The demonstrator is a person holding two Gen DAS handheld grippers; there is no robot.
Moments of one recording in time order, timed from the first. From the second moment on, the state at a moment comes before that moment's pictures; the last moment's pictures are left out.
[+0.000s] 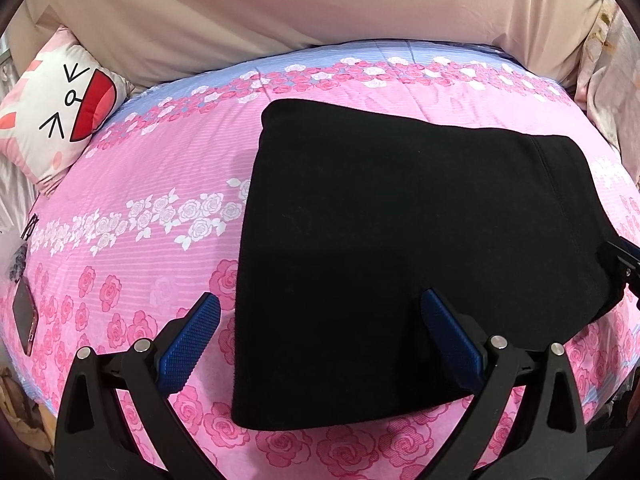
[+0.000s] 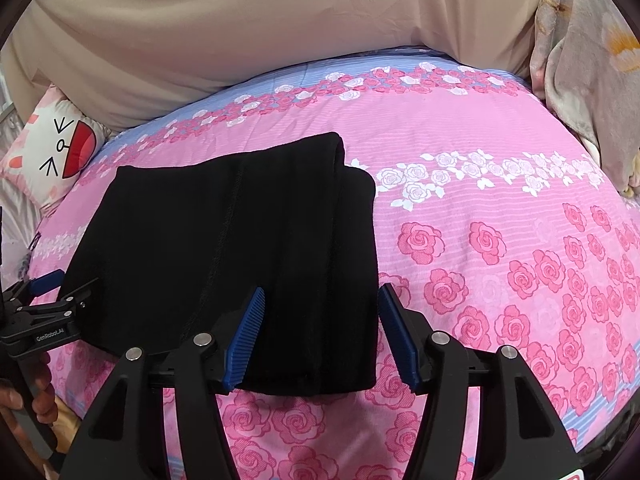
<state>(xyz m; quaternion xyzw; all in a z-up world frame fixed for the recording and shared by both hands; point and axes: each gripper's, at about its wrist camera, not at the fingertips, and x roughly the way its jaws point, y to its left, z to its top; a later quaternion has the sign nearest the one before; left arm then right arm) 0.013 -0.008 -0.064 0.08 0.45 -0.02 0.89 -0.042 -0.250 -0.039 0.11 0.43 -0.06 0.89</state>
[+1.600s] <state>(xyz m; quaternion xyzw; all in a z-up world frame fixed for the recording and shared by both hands) 0.036 0.012 -0.088 -0.06 0.50 -0.09 0.86 -0.033 -0.271 -0.079 0.27 0.42 0.03 0.87</state>
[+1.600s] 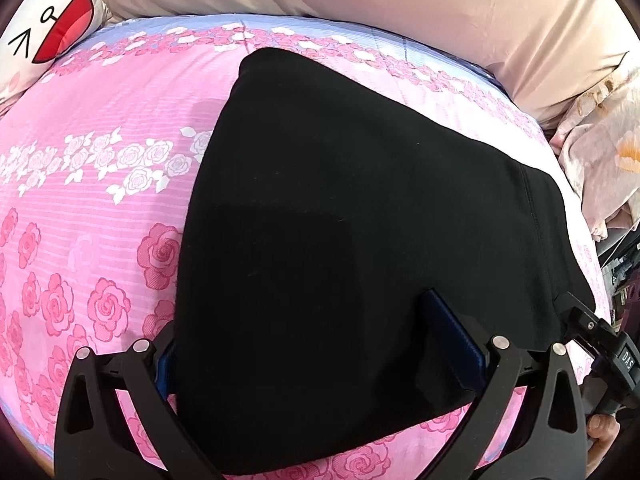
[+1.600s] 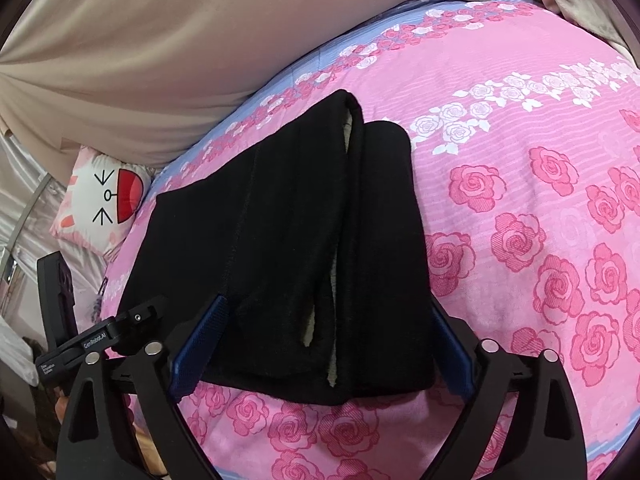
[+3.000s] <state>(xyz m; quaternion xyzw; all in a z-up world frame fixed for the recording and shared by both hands) 0.034 -0.011 -0.077 0.01 0.45 -0.10 0.89 -0.037 -0.276 -0.080 0.29 0.41 0.03 0.87</state>
